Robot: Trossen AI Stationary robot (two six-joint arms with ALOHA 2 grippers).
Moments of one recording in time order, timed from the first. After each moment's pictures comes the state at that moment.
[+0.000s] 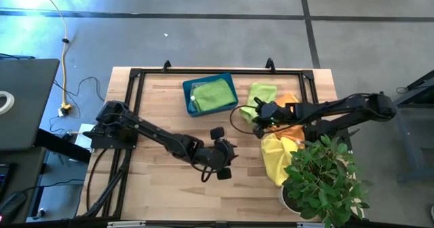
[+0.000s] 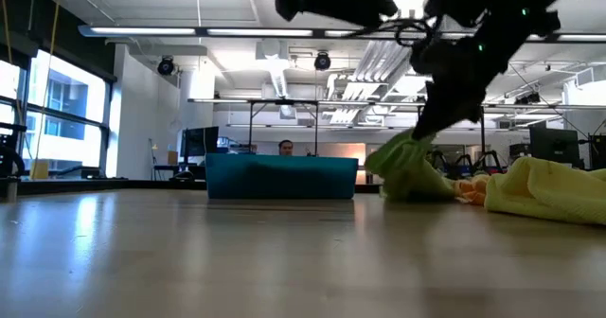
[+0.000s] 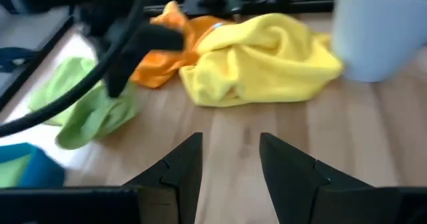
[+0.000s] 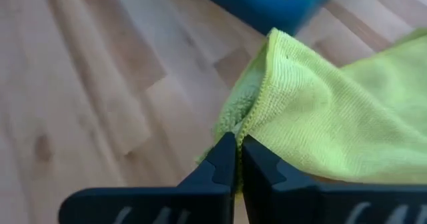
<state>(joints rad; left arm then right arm) -0.25 1.87 1.43 -0.25 -0.53 -0.20 -0.07 1.21 0.63 -0.28 0.18 0.47</state>
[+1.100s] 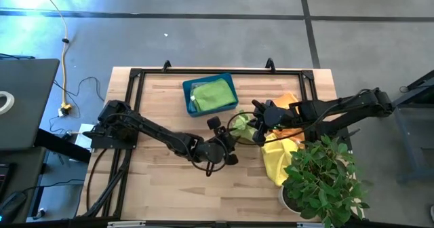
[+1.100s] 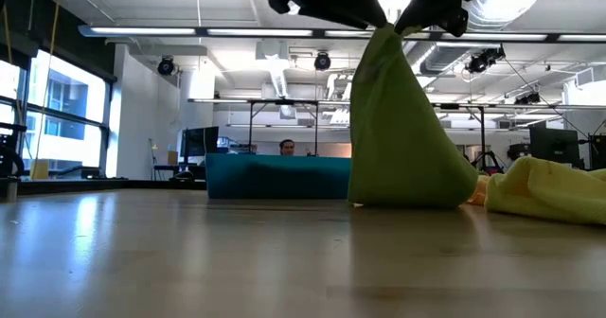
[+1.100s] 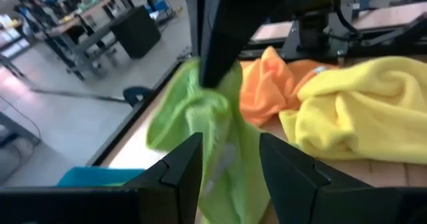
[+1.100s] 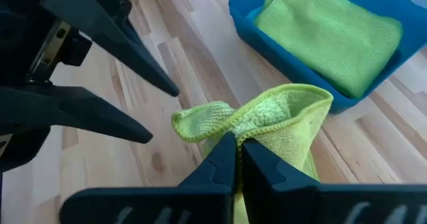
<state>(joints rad) -0.21 1.88 1.35 0.03 -0.88 -0.02 0.16 1.22 1.05 -0.60 0.29 0.50</state>
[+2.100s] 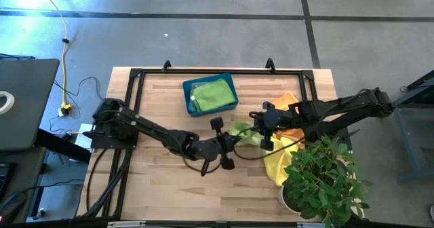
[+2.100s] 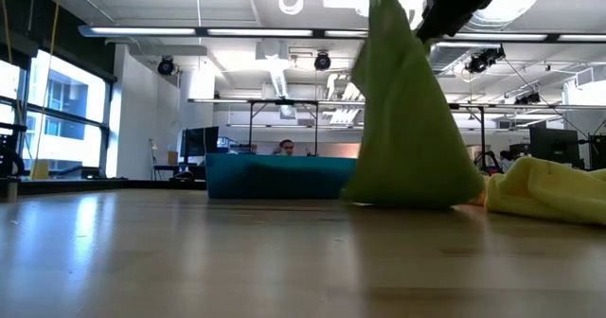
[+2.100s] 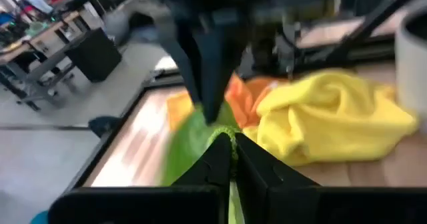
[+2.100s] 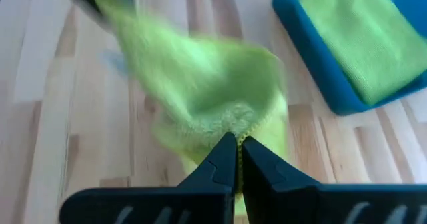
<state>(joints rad) -0.22 1.81 1.35 0.03 -0.71 0.08 0.17 1.22 1.05 -0.70 0.18 0.20</state>
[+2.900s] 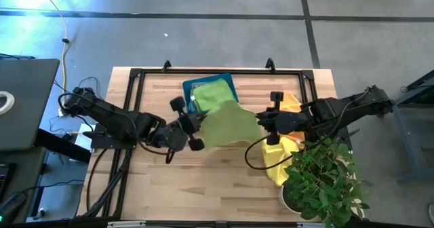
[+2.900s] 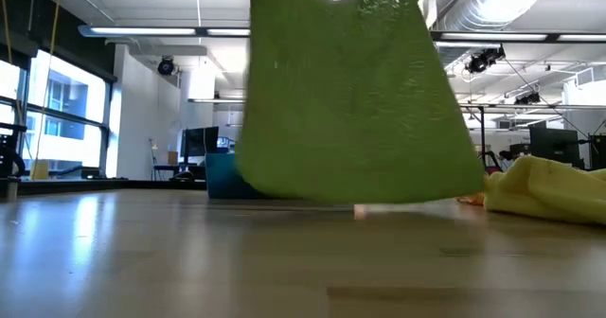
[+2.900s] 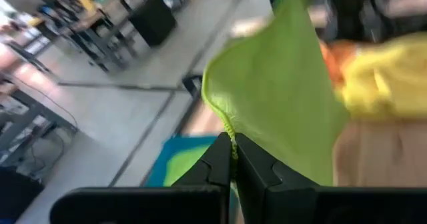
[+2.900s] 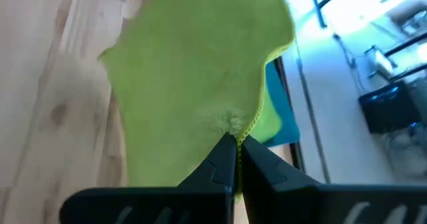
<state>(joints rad) -0.27 1.44 1.35 -0.59 -0.95 -0.11 0.31 1.22 1.29 -0.88 0.60 -0.09</state>
